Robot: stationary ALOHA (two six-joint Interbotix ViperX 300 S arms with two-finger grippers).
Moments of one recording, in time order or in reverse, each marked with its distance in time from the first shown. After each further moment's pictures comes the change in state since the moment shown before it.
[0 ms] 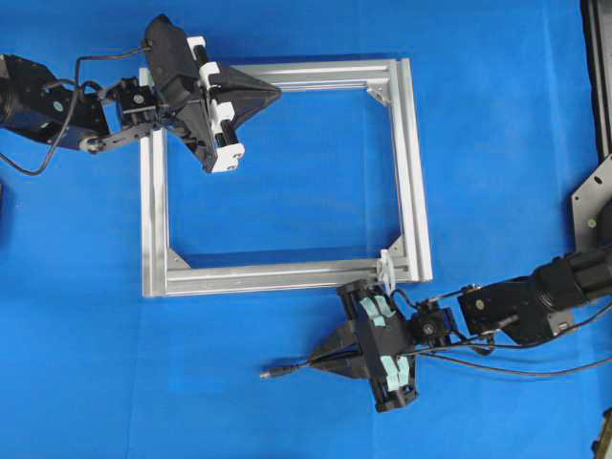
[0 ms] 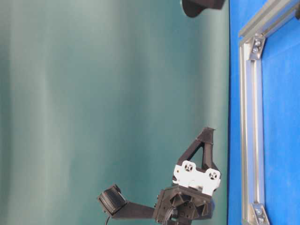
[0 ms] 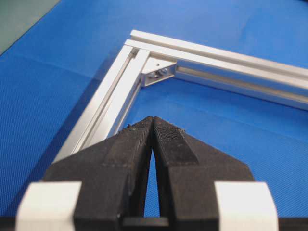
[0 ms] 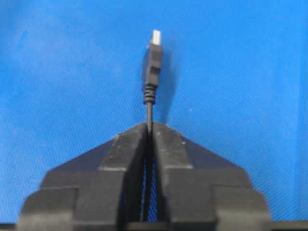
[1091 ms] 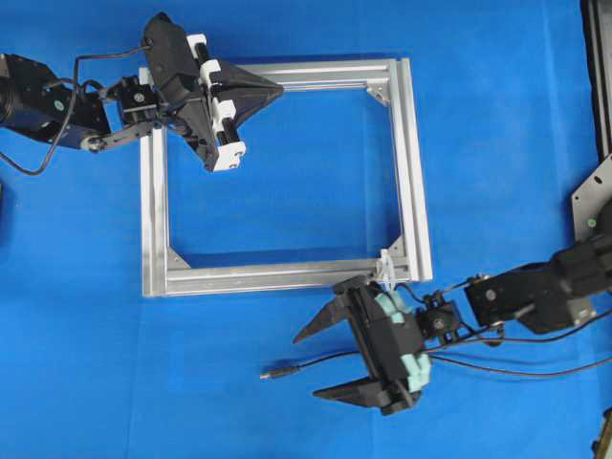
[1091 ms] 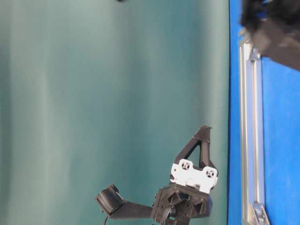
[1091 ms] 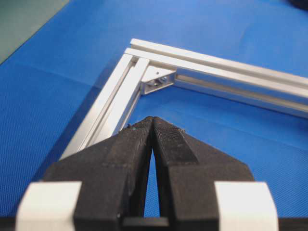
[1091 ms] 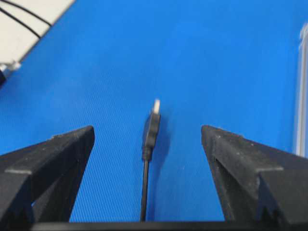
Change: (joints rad) left arm 0.000 0.000 -0.006 0.000 -0.012 0.000; right arm -0.021 -0.072 0.008 -0.086 -0.048 0.006
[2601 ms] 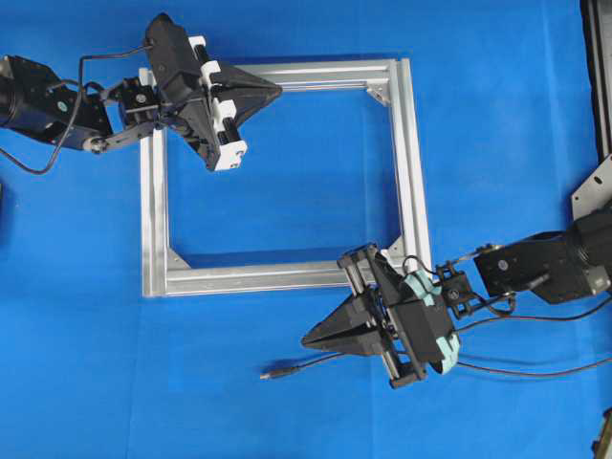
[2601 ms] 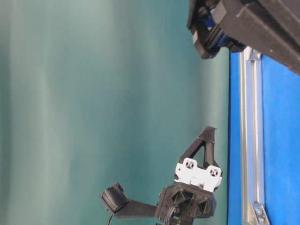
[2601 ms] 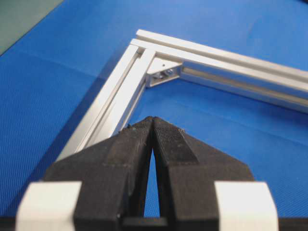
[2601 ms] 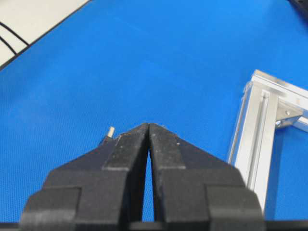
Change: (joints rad) left arm 0.002 0.018 -0.002 -0.021 -0.003 -0.005; right arm -0.100 -0.109 0.066 -0.163 -0.092 -0.109
